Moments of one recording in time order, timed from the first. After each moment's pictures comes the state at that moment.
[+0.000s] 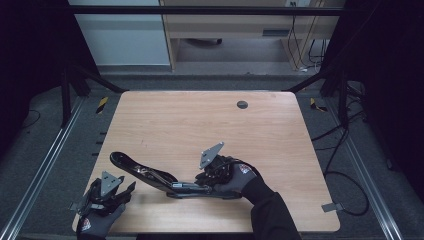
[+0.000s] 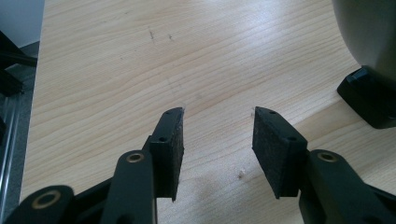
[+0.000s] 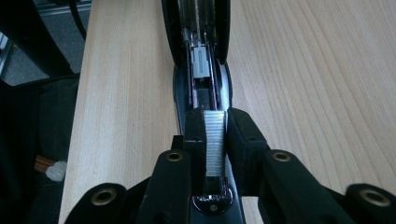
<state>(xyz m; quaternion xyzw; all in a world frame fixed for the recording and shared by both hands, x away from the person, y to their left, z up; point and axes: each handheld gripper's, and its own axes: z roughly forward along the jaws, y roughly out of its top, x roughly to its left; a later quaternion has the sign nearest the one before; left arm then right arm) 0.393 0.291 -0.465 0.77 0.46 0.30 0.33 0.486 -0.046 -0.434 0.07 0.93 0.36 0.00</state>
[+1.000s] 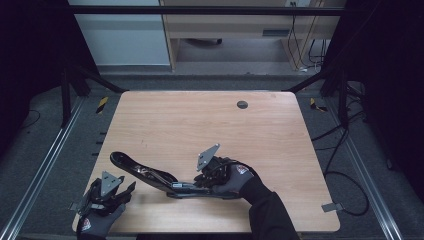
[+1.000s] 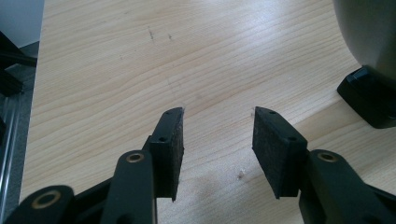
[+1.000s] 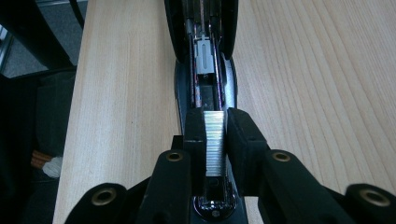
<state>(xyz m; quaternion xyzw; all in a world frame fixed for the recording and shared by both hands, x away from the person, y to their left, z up) 0.393 0.291 -0.465 0.77 0.46 0.30 0.33 0.487 -0.039 -0.440 0.06 0.94 0.34 0.00</state>
